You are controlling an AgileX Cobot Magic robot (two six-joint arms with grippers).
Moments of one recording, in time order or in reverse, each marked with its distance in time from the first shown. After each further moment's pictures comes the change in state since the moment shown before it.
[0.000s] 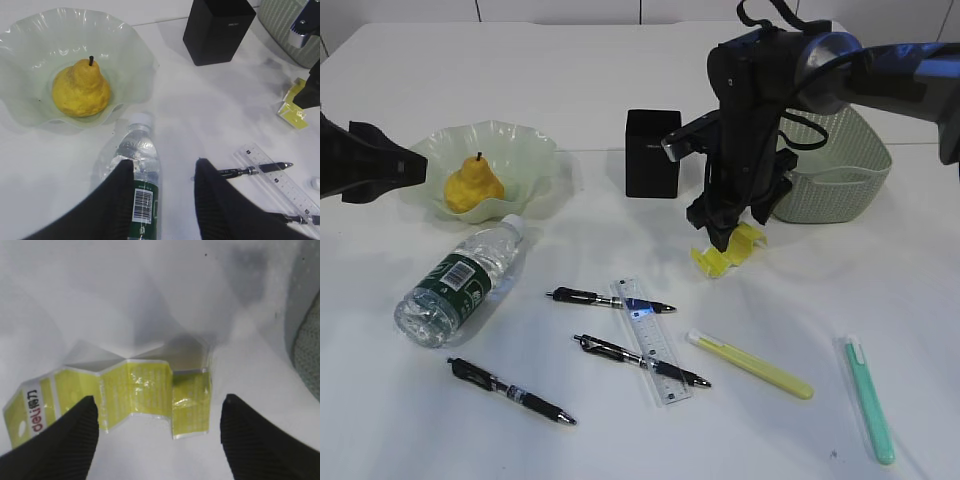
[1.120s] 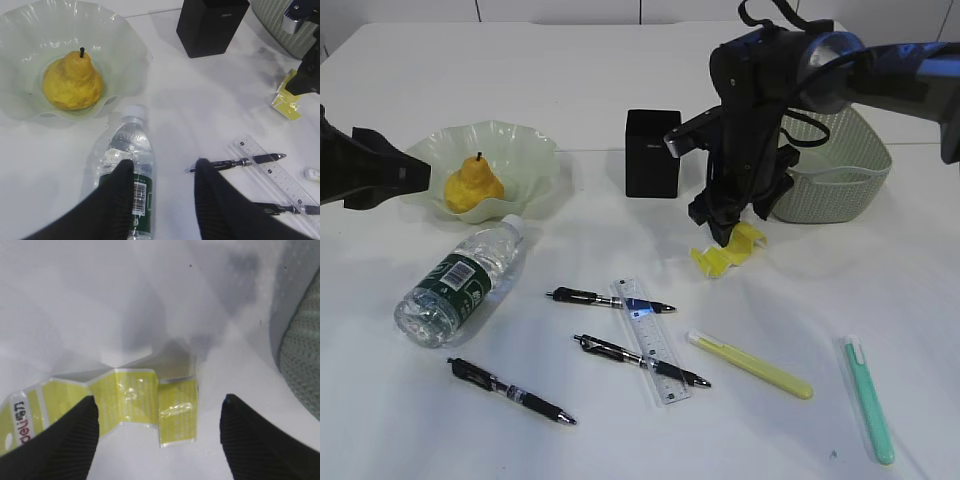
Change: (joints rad) left arm 0.000 0.000 0.000 0.002 0.031 0.000; right arm -0.008 0.000 0.000 -0.020 -0.027 0.017
